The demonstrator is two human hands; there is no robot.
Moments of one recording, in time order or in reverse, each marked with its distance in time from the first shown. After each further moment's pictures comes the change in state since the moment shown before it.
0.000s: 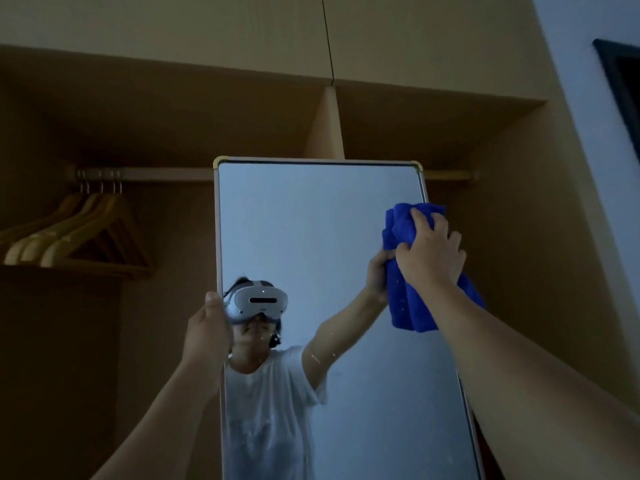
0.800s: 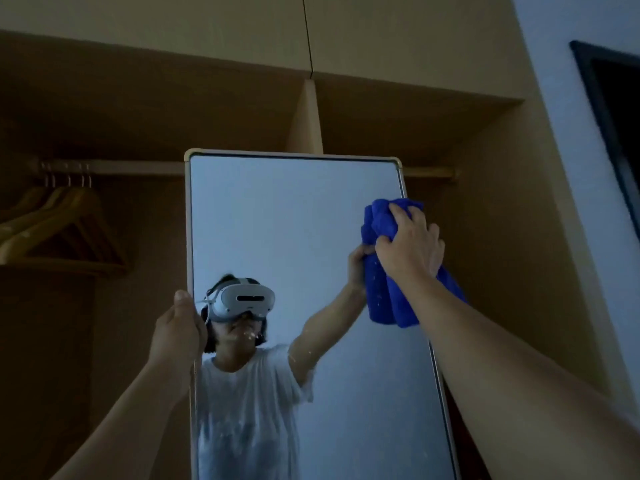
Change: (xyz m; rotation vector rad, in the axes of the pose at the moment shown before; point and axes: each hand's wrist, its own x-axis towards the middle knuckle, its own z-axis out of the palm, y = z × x) left_hand 0.011 -0.015 0.004 -0.159 -0.027 -0.003; right_hand 0.008 0.007 -0.001 0.060 0.034 -0.064
